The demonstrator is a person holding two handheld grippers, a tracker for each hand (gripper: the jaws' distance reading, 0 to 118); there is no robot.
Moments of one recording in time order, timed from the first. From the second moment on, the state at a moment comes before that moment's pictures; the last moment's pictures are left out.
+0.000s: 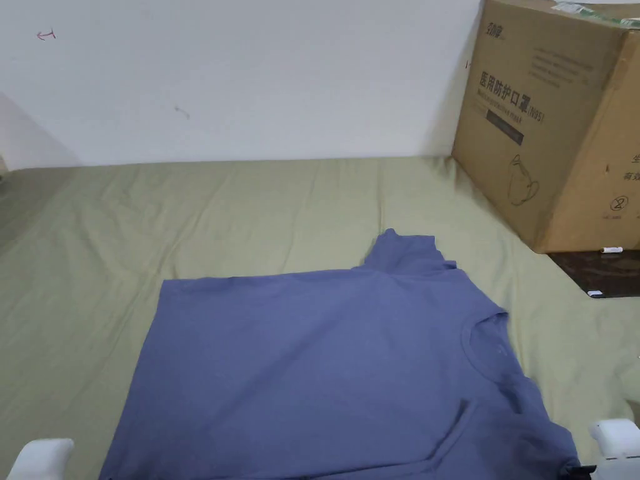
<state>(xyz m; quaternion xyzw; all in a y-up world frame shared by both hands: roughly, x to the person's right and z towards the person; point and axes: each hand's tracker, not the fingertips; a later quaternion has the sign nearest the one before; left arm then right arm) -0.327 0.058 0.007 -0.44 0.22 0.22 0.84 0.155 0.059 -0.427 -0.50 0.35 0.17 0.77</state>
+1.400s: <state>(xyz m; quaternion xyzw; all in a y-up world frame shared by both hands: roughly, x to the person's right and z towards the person) -0.341 0.064 -0.025 -0.48 0.25 0.29 0.79 0.134 0.145 -0.388 -0.45 0.40 -0.08 0.80</state>
